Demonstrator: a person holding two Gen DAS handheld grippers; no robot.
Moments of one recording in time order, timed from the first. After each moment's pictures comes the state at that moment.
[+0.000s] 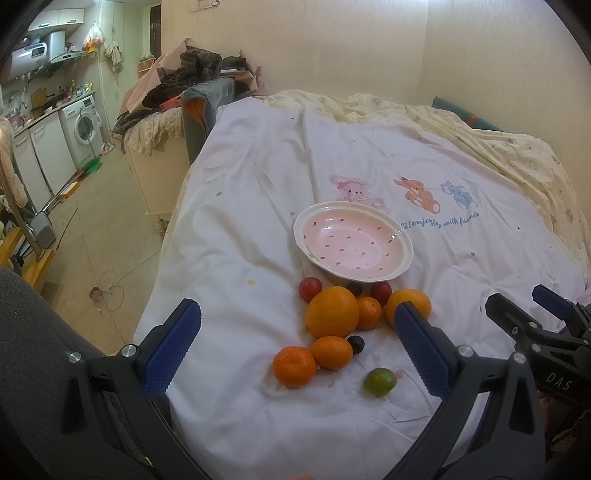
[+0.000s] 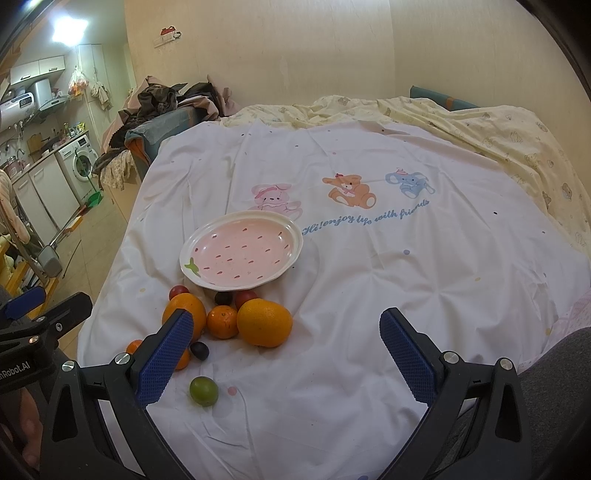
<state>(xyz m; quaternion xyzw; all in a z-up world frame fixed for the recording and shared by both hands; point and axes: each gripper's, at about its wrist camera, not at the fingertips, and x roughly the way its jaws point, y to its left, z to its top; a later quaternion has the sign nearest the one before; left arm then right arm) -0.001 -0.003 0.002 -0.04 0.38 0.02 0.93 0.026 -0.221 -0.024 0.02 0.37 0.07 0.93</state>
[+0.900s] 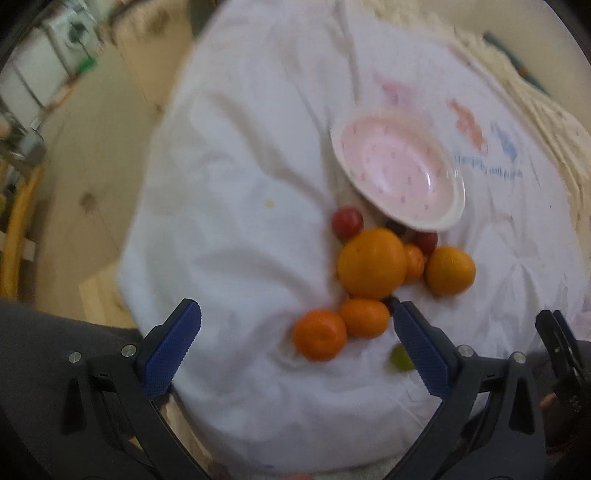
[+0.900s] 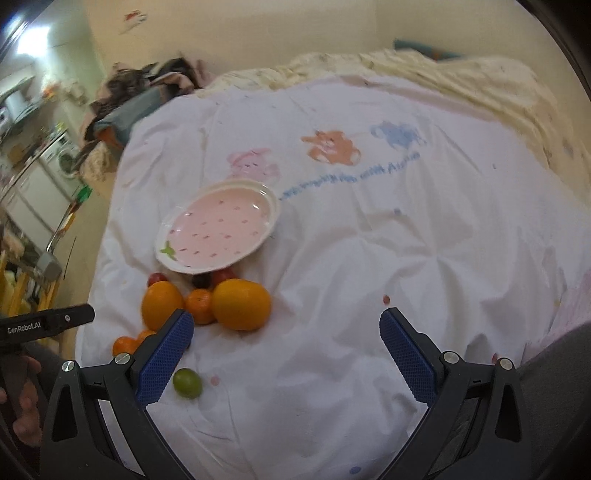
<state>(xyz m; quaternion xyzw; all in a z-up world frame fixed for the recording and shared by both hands) 0.078 0.037 -0.060 -0.11 0.61 0.02 0.78 0.059 -0.253 -0.056 0.09 0.46 0.04 0.88</state>
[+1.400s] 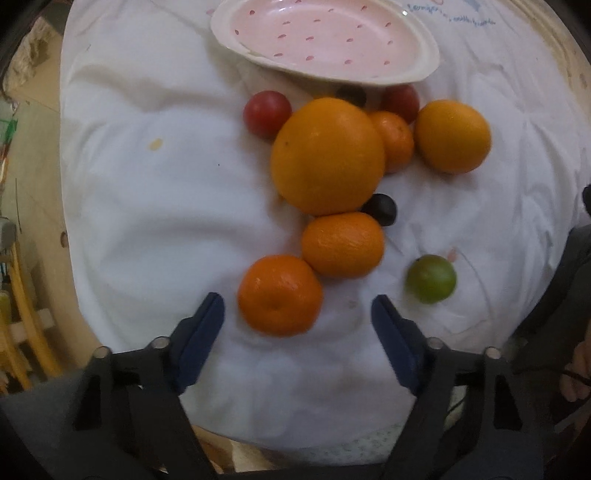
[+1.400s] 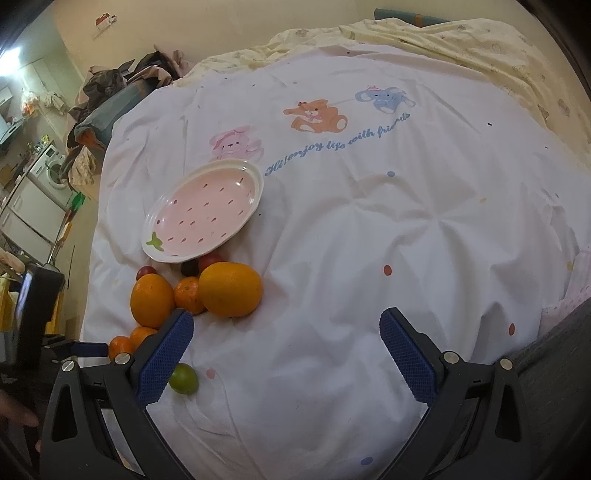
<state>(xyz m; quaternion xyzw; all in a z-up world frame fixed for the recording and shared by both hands) 0.081 -0.022 -0.122 0.06 0.72 -0.09 0.69 0.064 -0.260 -0.069 0.12 0.49 0.03 0.86</state>
